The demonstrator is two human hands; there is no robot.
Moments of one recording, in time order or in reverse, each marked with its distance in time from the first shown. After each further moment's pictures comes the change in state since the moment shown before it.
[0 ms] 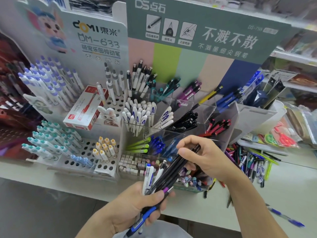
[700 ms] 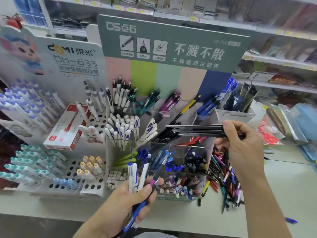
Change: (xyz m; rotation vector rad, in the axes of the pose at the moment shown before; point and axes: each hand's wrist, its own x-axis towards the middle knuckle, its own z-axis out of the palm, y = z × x) left_hand 0.011 0.031 0.012 -0.008 0.094 0.190; right_hand -0.029 -0.024 -0.053 0.186 0.881 -0.202
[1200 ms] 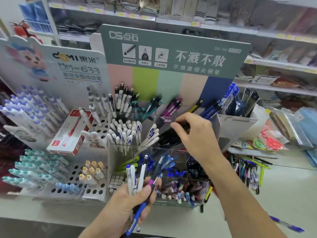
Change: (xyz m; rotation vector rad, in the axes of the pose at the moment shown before) left_hand 0.003 0.003 0.002 -0.001 0.110 0.067; right_hand 0.027 0.010 0.081 -0.681 -0.294 -0.507
